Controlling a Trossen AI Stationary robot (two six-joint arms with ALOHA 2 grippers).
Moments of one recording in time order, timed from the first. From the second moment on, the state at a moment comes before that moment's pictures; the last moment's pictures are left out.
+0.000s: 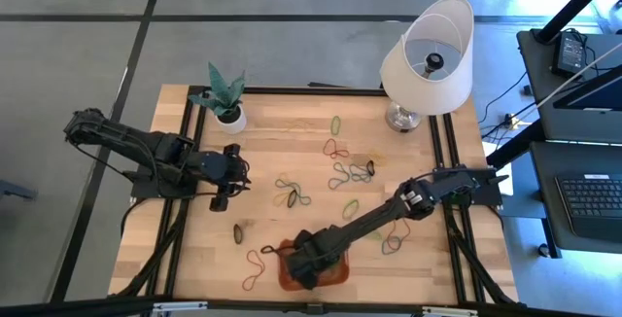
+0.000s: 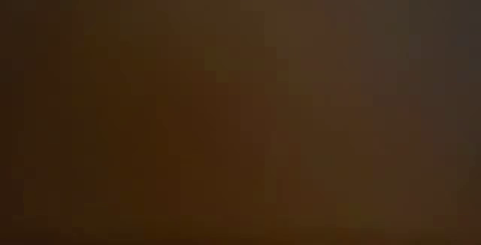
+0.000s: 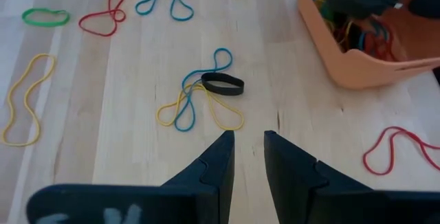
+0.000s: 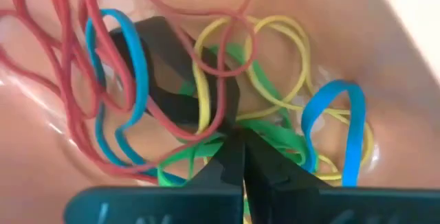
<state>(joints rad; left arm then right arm) -0.28 0.89 0.81 -0.74 -0.14 -0.17 0.47 2.53 2.22 -1.17 -0.05 1.10</state>
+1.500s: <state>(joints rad) -0.28 0.89 0.81 -0.71 -0.14 -0.29 0.52 2.42 2.36 -1.33 0.18 1.23</state>
